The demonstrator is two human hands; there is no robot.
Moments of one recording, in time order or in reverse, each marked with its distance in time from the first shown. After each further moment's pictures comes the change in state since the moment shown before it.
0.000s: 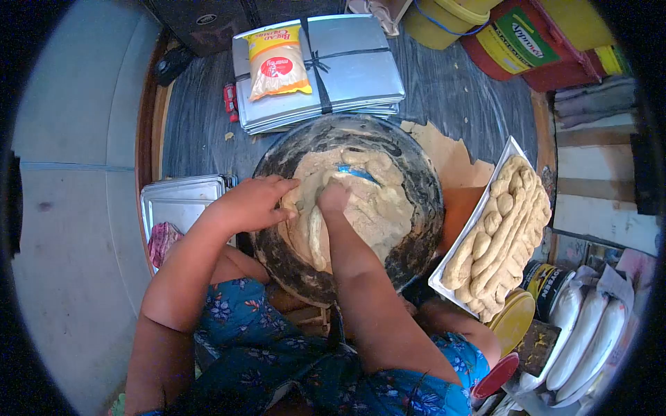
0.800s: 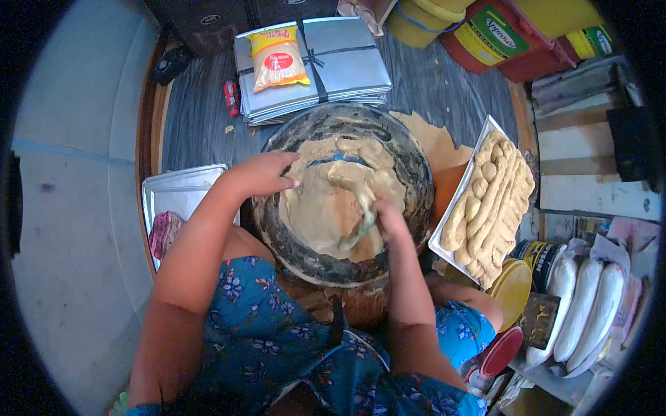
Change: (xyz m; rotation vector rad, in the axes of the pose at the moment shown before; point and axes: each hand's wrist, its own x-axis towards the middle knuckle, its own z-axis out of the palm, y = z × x) left_hand -0.014 -0.010 0.006 -0.073 0.016 -0.003; right_hand -0.163 0.088 -0.135 1.524 -0.285 -0.024
